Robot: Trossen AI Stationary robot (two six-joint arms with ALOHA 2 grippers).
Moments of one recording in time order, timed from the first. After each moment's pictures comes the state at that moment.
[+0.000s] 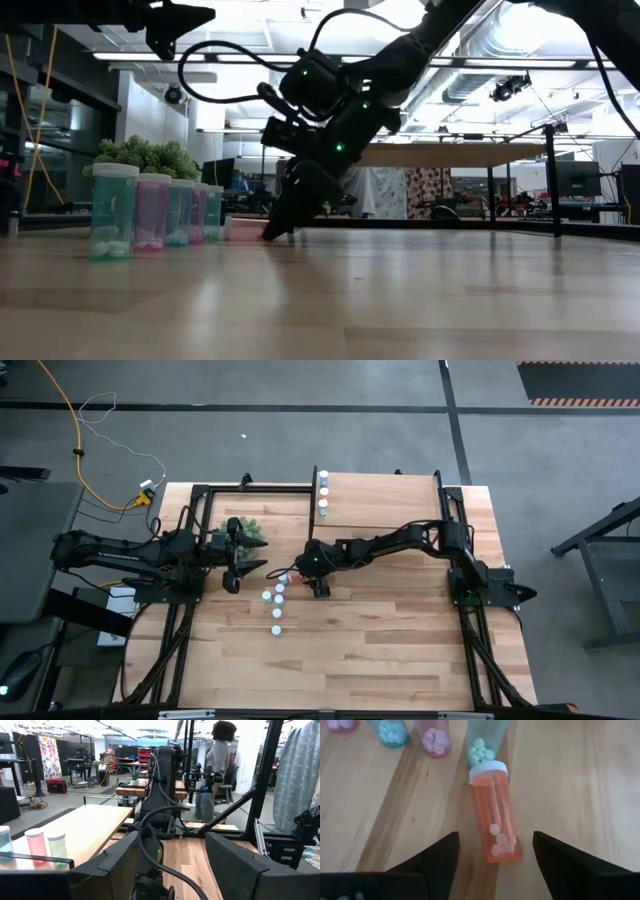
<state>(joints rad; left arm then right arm) 0.08 0.61 0.36 0.31 -0.11 -0.03 -0.09 2.16 1.36 -0.06 -0.10 -0.29</state>
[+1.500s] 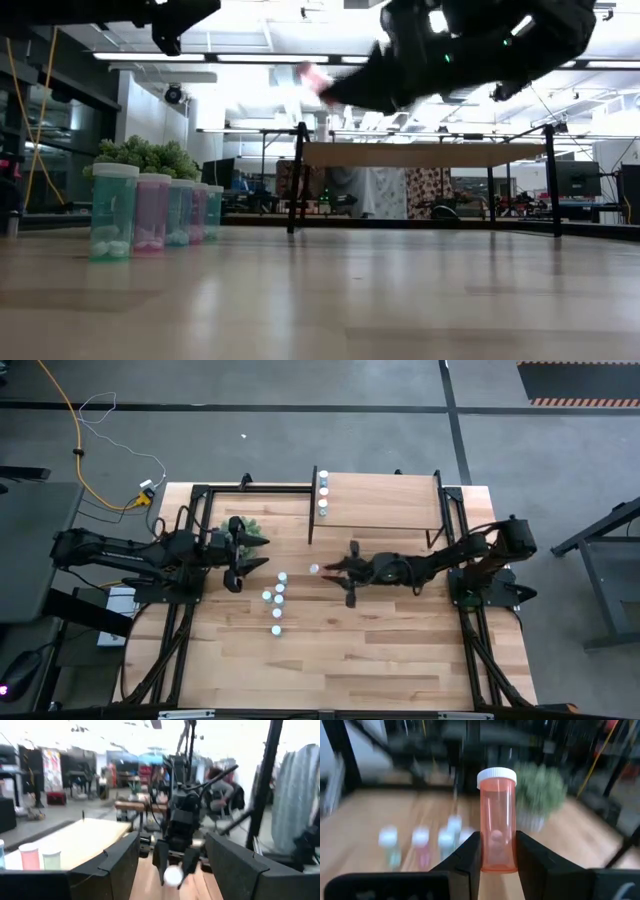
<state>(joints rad) 0.08 0.69 0.33 0.51 -0.12 -0.05 0.08 1.63 0.67 0.83 0.16 -0.06</state>
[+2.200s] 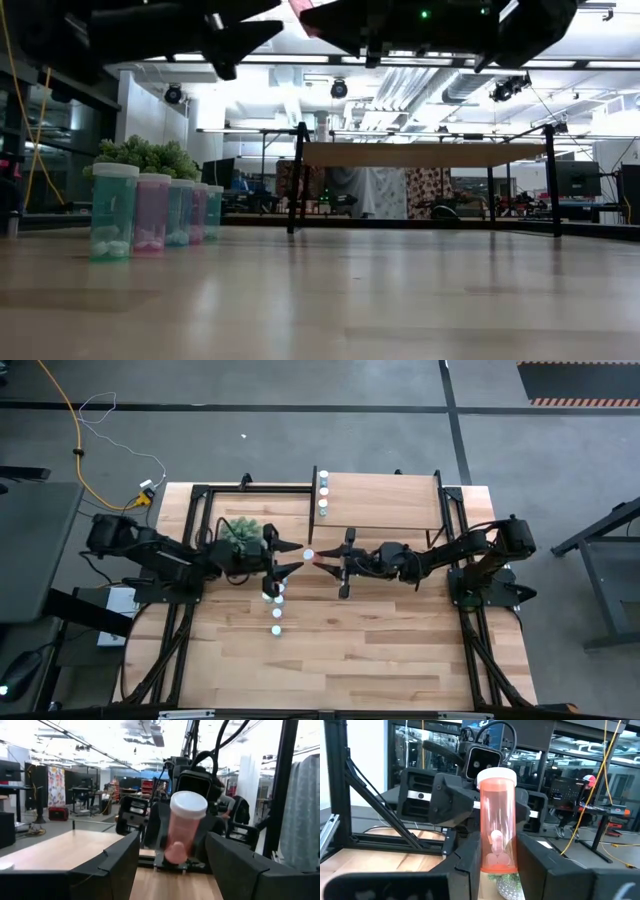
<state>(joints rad) 0.08 1.36 0.39 1.23 -0.13 -0.02 0.06 1.64 0.77 1.01 0.13 -0.18</state>
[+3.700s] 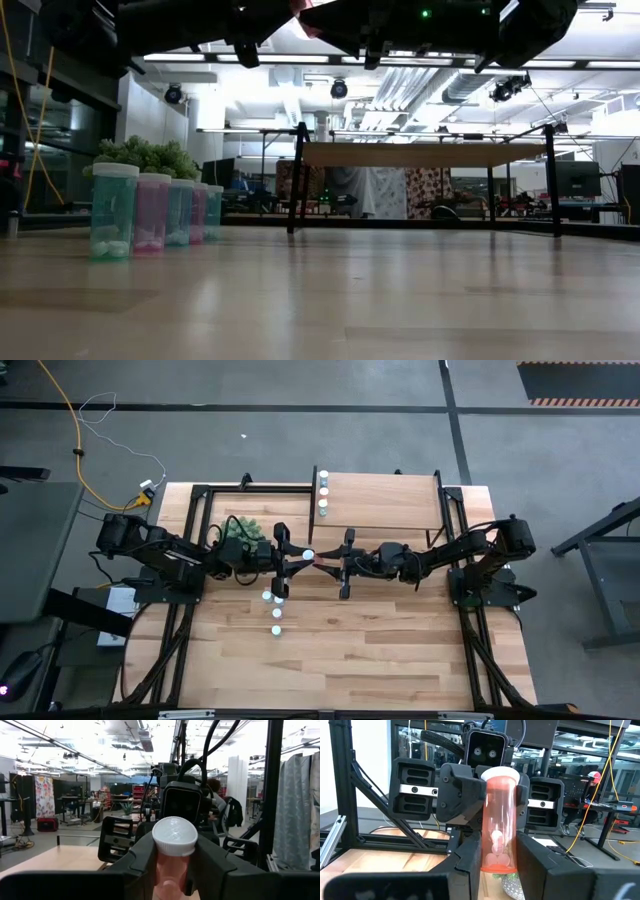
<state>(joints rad) 0.08 1.44 0.50 1.22 -0.06 0.01 0.06 1.64 0.77 1.00 0.12 -0.16</state>
